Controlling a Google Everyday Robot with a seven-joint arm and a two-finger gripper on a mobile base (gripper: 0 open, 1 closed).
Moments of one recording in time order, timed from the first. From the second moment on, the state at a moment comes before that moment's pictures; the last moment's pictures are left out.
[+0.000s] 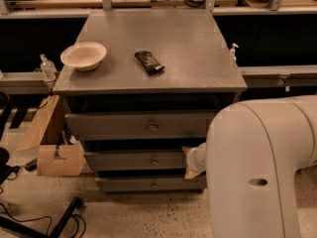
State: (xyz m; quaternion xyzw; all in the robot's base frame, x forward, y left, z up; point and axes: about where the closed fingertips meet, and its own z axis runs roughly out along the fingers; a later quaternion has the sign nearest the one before) arm 0.620 -0.138 0.419 -0.73 0.64 -0.09 0.23
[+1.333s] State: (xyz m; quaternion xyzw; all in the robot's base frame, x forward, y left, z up) arm 0.579 -0.148 0.439 -0.74 0.64 -0.08 0.20
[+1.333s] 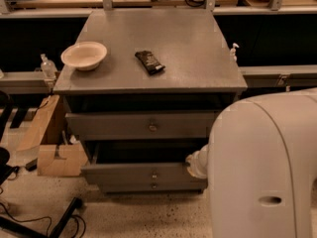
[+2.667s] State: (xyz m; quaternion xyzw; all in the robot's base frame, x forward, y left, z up) arm 0.536 -0.176 0.450 -0.71 0.67 -0.05 0.21
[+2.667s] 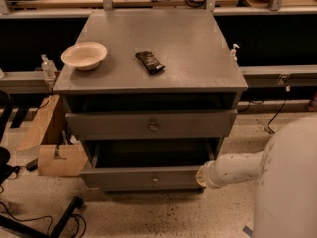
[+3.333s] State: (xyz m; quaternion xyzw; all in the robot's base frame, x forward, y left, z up) arm 0.538 -0.188 0.466 -0.70 0.68 -0.08 0.21
